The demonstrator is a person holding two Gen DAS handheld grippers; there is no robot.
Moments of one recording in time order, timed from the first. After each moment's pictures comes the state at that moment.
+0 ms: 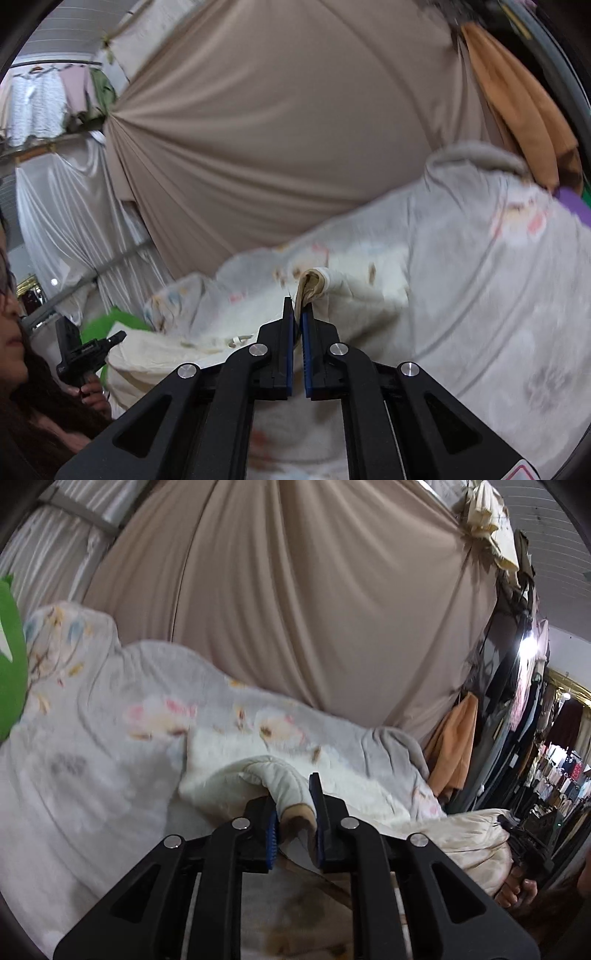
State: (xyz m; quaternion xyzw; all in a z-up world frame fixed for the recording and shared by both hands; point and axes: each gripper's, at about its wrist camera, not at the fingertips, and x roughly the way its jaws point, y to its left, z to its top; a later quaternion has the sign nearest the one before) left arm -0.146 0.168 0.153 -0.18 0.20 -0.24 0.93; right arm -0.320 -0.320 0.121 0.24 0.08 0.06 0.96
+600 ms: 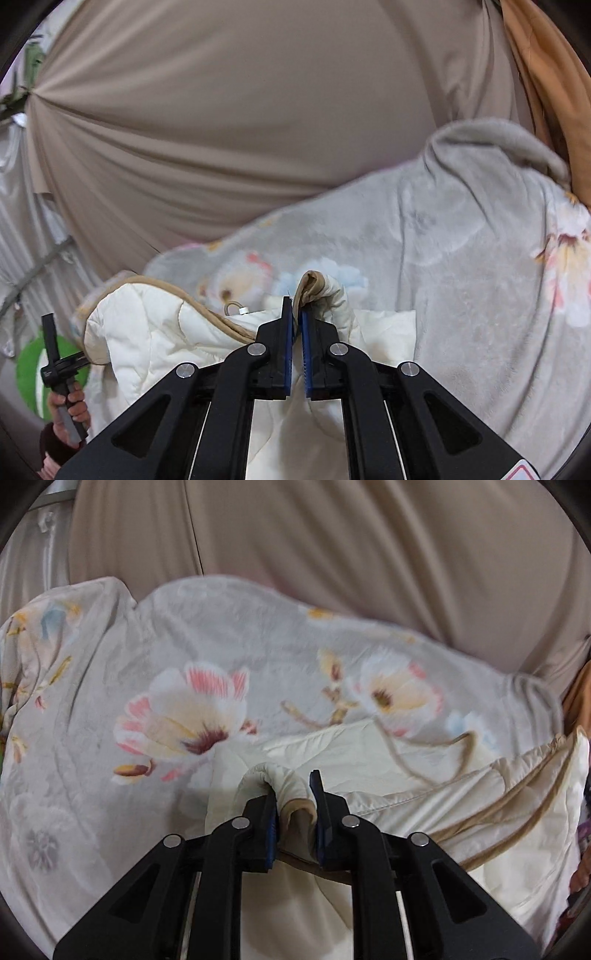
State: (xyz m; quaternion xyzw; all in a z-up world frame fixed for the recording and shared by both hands) left arm 0.158 0.084 0.077 -0.05 0.39 -0.08 0.92; right arm -0.018 -0.410 0.077 0.24 0.24 -0.02 0.94
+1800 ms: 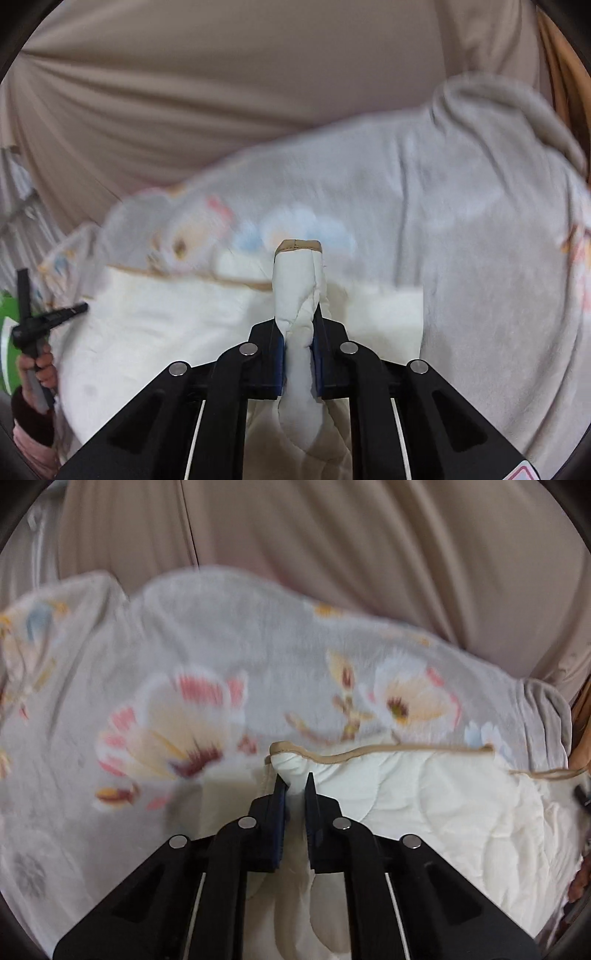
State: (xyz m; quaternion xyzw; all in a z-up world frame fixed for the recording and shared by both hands) left arm 0.185 0.093 0.078 -0.05 0.35 -0.08 0.93; right arm 0.000 -0.401 0.078 0.19 0.22 -0.01 0.96
